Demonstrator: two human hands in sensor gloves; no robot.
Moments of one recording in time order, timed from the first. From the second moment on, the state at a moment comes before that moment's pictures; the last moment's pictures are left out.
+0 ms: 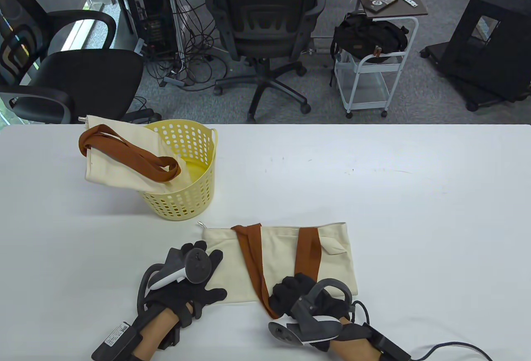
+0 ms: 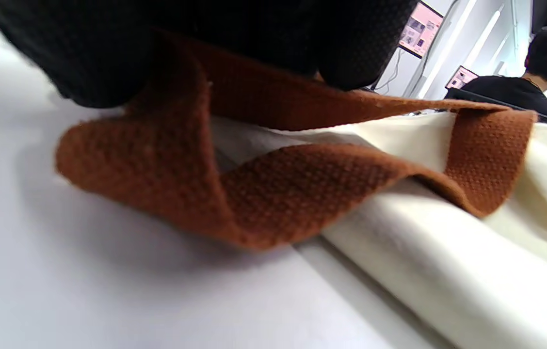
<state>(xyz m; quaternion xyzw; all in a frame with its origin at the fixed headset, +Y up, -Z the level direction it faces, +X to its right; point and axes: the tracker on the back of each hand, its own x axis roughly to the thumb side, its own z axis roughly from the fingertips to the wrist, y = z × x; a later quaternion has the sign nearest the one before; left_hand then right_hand) -0.212 -0.792 -0.269 -0.32 -0.13 0.05 0.94 0.045 -0.757 -0.193 -0.40 0.04 -0.90 0.15</state>
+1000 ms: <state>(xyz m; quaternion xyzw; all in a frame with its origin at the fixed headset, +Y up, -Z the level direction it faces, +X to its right) -0.213 -0.792 -0.268 -0.32 -0.13 0.06 0.94 0.125 -0.718 -0.235 -0.21 0.14 -0.97 -0.04</state>
